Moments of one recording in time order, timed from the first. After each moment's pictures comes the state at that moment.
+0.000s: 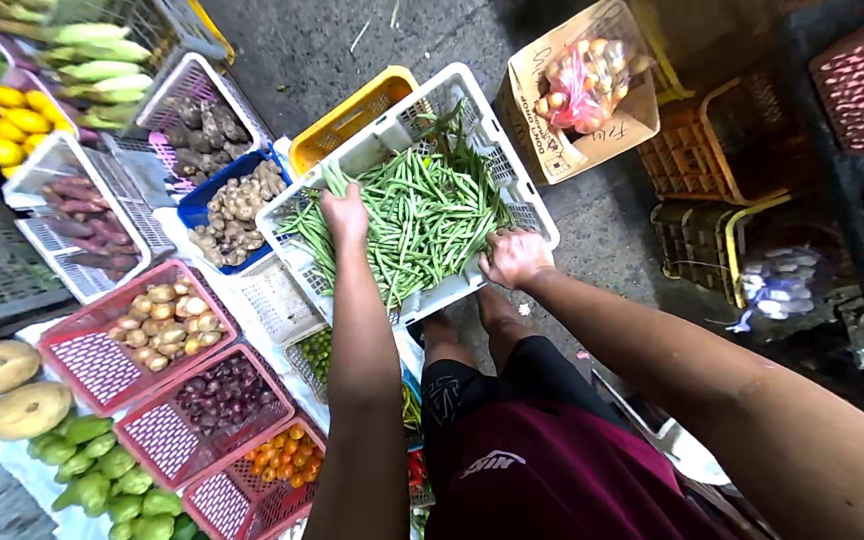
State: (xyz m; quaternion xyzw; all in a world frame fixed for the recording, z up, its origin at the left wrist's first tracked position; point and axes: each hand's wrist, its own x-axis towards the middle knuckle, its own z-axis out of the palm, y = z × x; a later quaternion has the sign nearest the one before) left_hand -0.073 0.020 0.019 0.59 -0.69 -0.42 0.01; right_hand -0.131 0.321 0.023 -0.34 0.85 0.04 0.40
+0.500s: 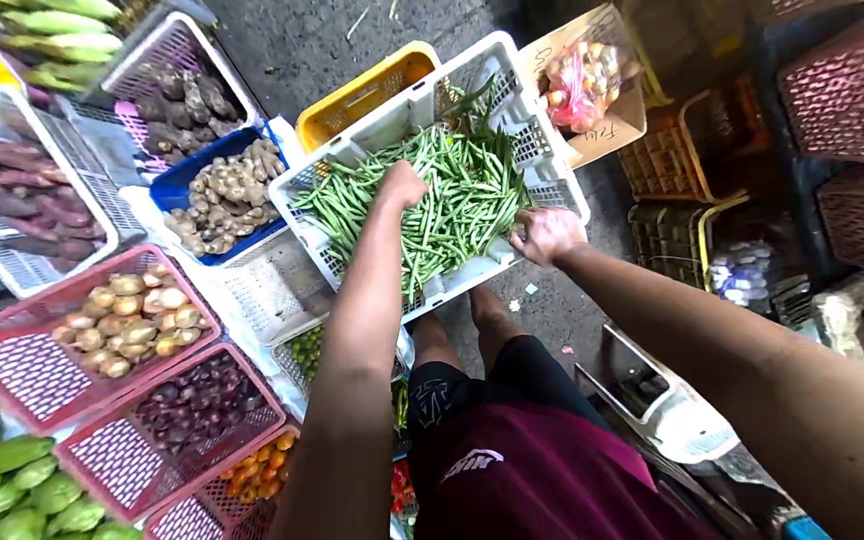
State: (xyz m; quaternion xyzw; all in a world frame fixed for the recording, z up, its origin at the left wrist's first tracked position) left_hand -0.085 0.015 0.008 0.31 -0.80 -0.36 -0.37; right_hand -0.126 0.319 0.021 -0.34 0.86 0.07 0.37
